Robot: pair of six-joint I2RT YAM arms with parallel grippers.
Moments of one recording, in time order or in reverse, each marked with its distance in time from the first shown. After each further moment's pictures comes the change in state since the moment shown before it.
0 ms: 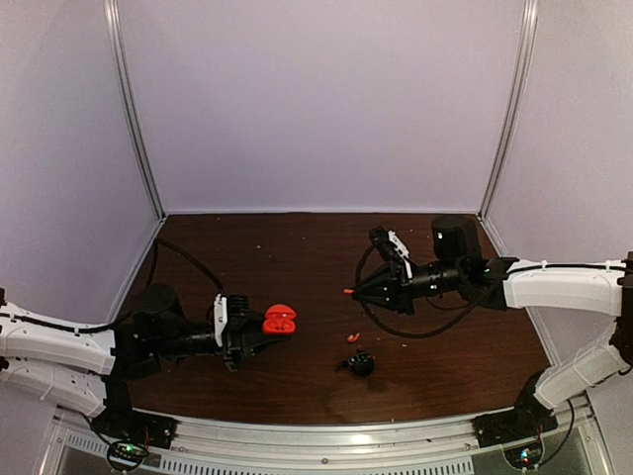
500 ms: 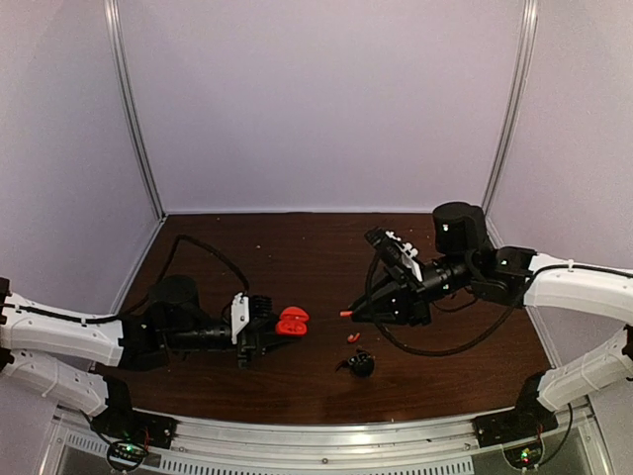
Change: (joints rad) left arm 0.000 0.086 0.098 -0.160 0.003 0.072; right arm 0.135 -0.129 0.113 -0.204 -0.201 0.057
